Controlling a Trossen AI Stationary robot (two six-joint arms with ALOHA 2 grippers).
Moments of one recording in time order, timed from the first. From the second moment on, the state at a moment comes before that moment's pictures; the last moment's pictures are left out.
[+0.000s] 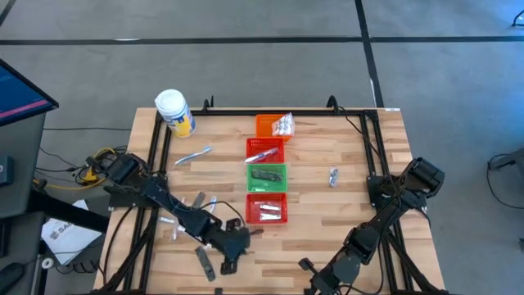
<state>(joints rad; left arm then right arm) -0.58 1.81 1.03 -0.14 -0.09 -0.59 0.85 1.79 0.91 0.50 0.00 0.22</state>
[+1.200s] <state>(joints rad) -0.51 1.94 1.20 -0.42 -0.21 -0.58 0.86 1.79 0.91 0.49 0.00 0.24</state>
